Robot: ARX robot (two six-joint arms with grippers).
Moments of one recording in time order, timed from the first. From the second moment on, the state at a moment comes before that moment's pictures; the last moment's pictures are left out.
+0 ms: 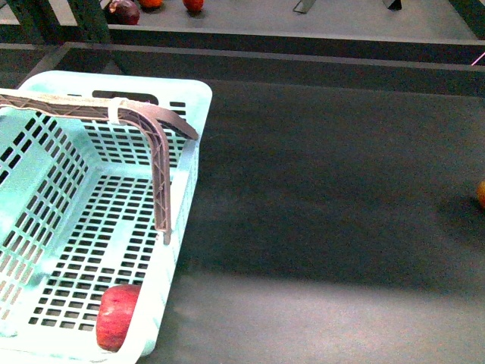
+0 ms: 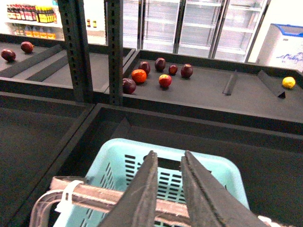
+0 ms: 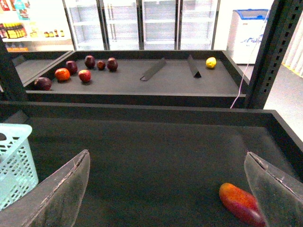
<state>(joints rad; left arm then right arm) -0.16 1.06 0.16 0.89 -0.15 -0.04 0.00 0.01 0.02 0.00 0.00 0.00</state>
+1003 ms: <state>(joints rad) 0.00 0.35 0.02 0.35 0.00 -0.01 0.00 0.01 0.02 0.00 0.00 0.00</state>
